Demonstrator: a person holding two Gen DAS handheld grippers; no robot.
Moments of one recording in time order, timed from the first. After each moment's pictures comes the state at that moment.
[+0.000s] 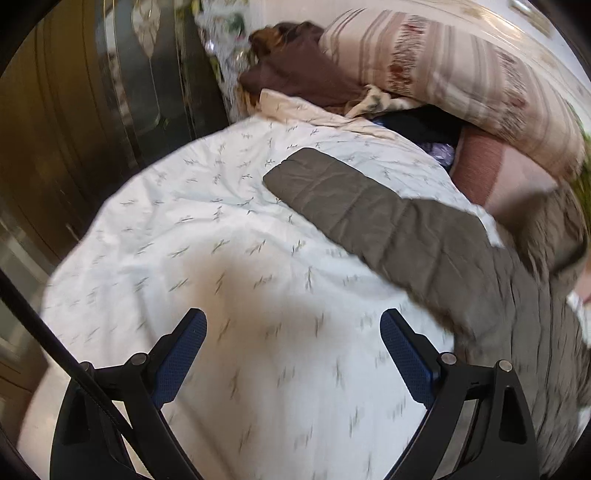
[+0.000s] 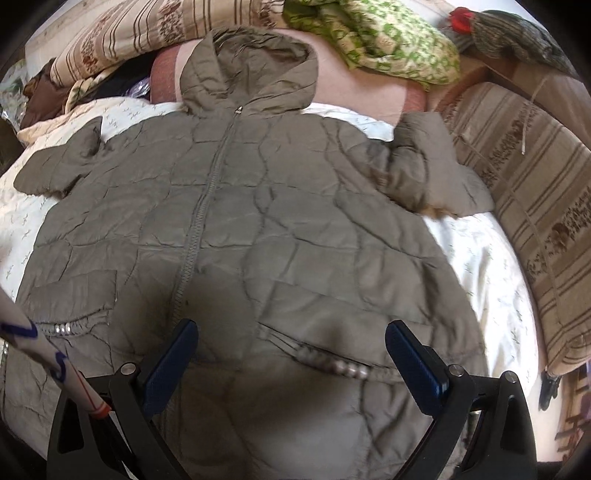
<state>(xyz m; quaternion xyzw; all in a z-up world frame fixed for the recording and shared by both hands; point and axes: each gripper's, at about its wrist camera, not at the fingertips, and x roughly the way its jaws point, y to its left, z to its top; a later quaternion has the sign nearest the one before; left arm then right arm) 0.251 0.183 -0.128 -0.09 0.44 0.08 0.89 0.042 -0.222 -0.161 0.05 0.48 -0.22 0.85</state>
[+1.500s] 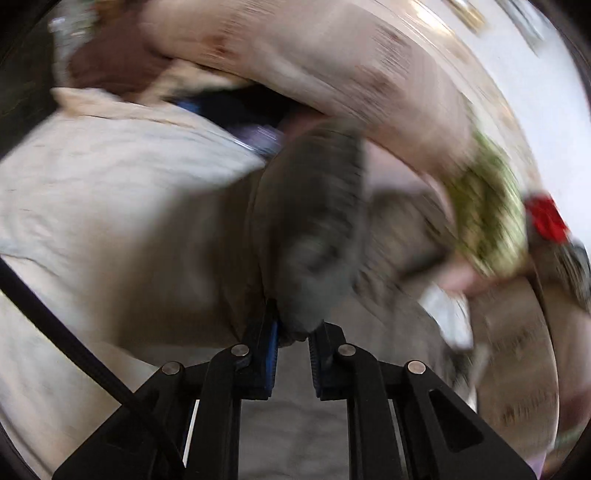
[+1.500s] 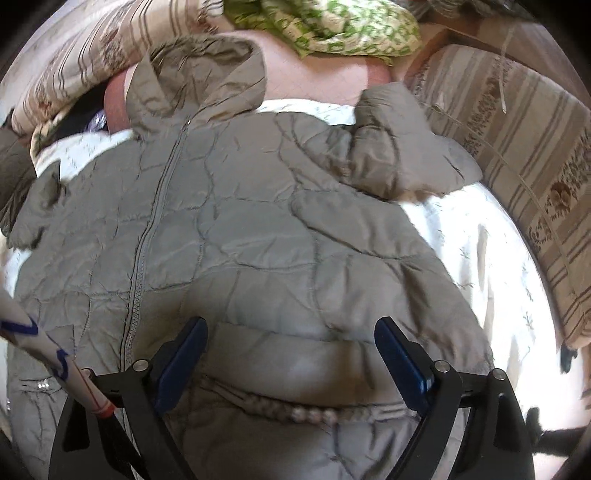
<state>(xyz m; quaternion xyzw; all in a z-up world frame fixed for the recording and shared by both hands) 0.333 0.004 -0.076 -0.17 0.48 -0.22 0.83 0.040 -0.282 -0.172 0.13 0.46 -0.26 0.84</state>
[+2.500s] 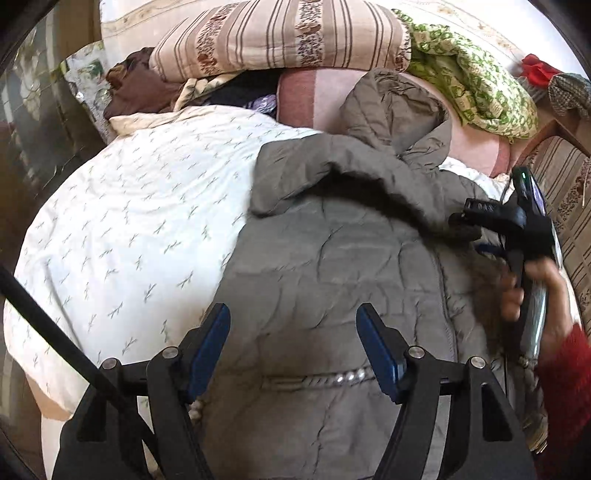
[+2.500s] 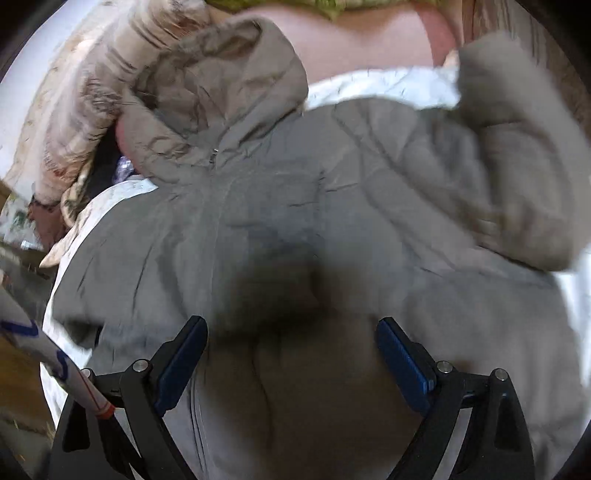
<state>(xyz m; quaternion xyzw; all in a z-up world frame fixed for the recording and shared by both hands) 0.081 -0.017 -0.127 0.04 0.44 -0.11 0.89 0.183 -0.358 -0.213 0.32 0.45 -0.12 0.82</state>
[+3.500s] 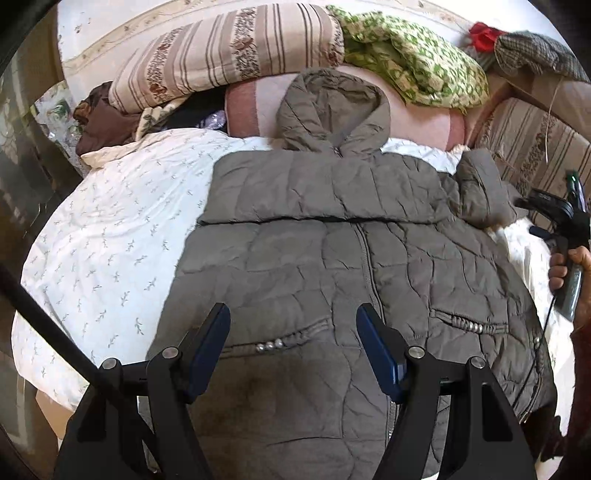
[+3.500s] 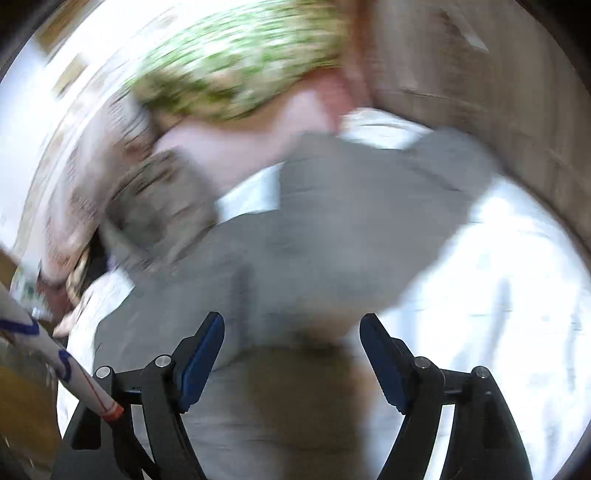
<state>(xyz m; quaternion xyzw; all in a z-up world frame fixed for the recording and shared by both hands) 0.026 -0.091 -0.097 0.09 0.43 -0.17 0.88 0.025 -0.516 -0.164 0.36 0.34 -0.21 0.84</state>
